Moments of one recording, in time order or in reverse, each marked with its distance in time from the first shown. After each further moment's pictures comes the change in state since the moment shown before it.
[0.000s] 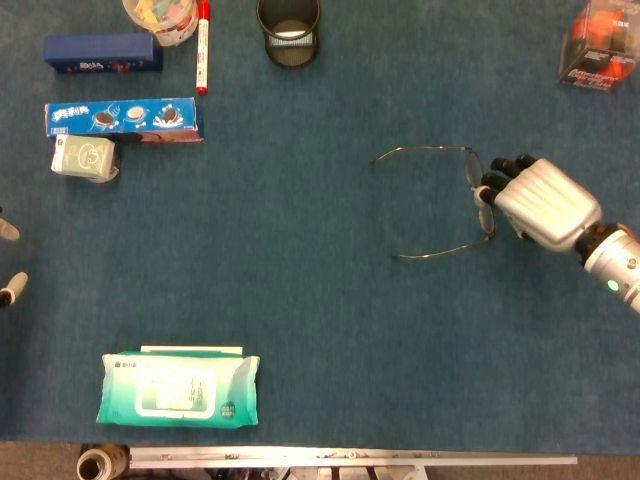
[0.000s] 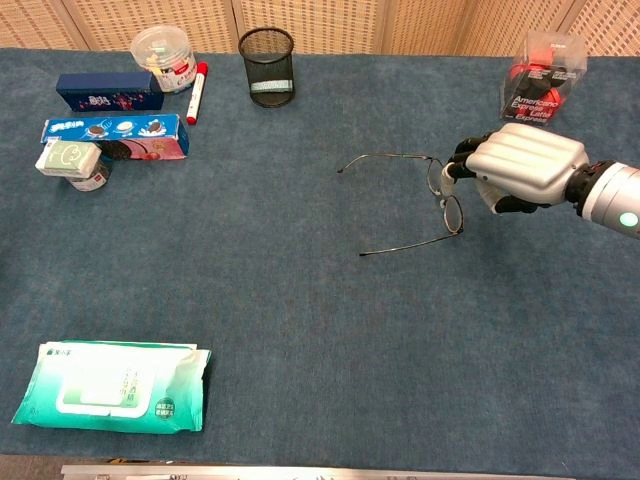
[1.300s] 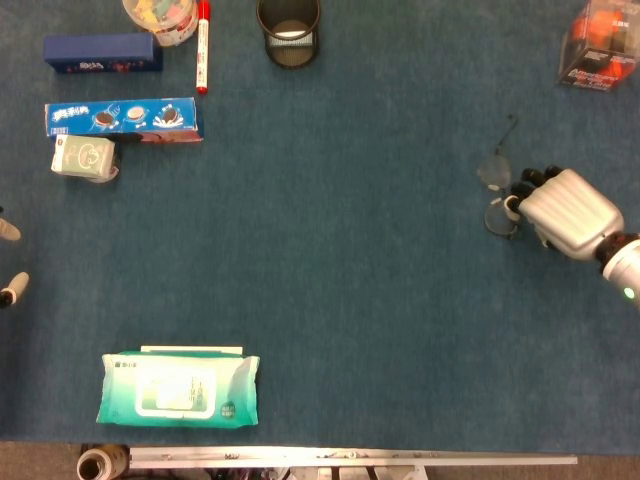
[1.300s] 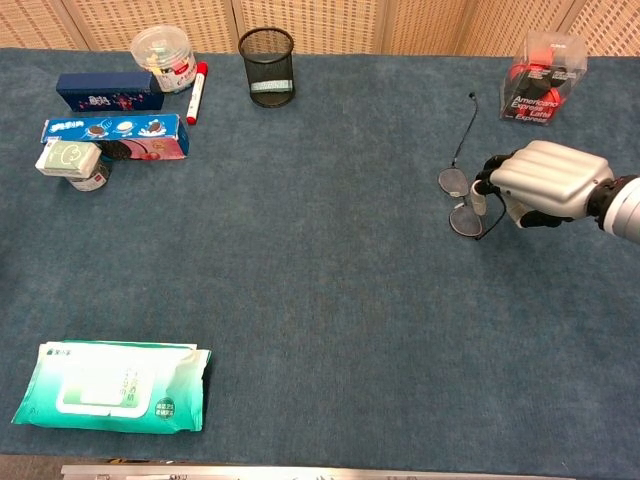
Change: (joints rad) left arm 0.001 -0.008 -0.002 0.006 0.002 -0.005 -0.001; right arm -0.021 0.033 -0.033 -0.036 0.119 -0.033 -0.088
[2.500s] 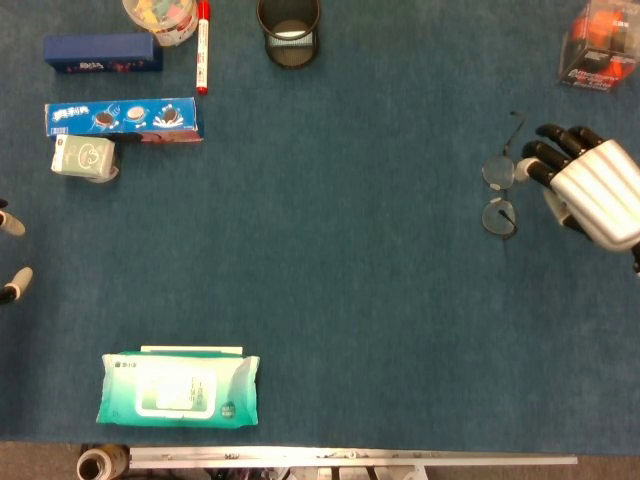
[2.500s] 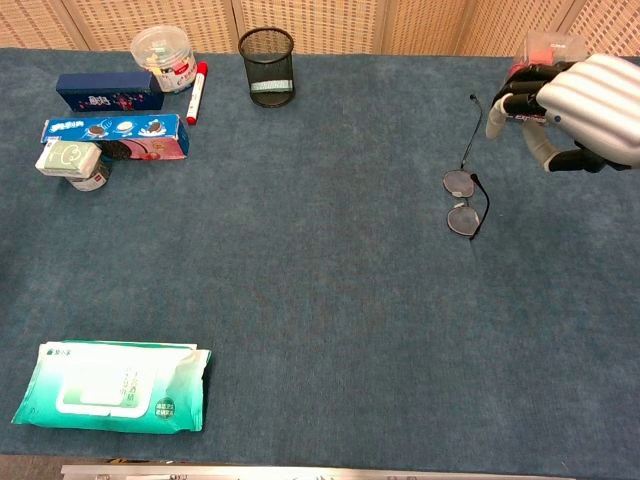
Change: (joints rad) left arm -0.012 0.029 -0.007 -0.065 -0.001 -0.002 0.058; right arm -0.101 0.063 0.046 -0.049 -0.208 0.397 0.154
